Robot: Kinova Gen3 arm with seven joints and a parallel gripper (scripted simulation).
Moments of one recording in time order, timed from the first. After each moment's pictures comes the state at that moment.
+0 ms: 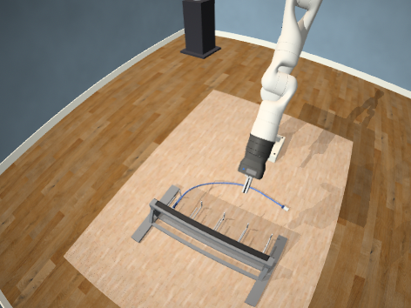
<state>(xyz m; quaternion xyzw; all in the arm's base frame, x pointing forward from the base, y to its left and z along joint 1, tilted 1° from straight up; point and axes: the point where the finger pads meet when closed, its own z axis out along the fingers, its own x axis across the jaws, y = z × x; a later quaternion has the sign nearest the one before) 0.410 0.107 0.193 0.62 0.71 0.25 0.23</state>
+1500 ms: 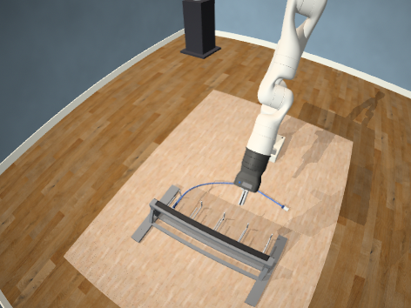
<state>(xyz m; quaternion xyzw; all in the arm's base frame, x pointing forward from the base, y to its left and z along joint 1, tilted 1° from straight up) 0.437 0.113 0.162 0.62 0.71 0.25 0.23</state>
